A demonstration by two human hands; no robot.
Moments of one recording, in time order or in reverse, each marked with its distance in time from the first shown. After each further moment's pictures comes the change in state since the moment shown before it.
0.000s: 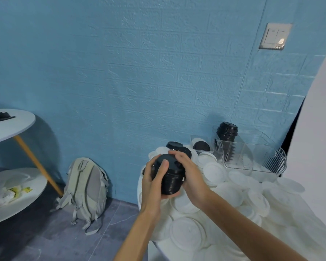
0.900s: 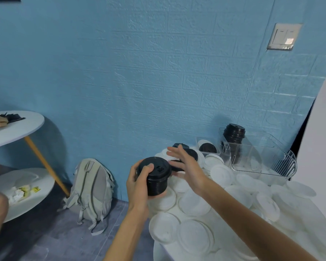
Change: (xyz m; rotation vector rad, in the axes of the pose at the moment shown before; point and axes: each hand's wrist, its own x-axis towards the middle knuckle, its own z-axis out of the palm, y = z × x) left_hand 0.026 0.007 -0.044 0.031 0.224 0.021; right_hand 0.045 0.004 0.002 -0.149 -0.116 0.093
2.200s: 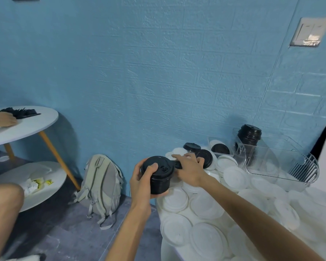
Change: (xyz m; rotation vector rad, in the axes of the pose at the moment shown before) left_hand 0.012 0.009 -0.025 0.016 -0.008 -0.044; right_hand 0.066 0.041 0.001 -1.203 -0.068 -0.135
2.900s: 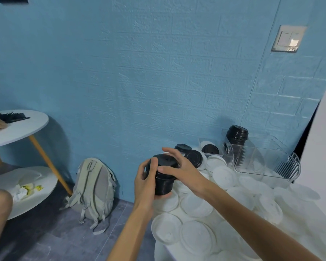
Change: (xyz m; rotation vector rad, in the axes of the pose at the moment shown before) left_hand -0.024 0.002 0.033 0.078 -0.069 0.041; right_hand -0.070 -0.035 -0.035 0.972 0.002 -0.132
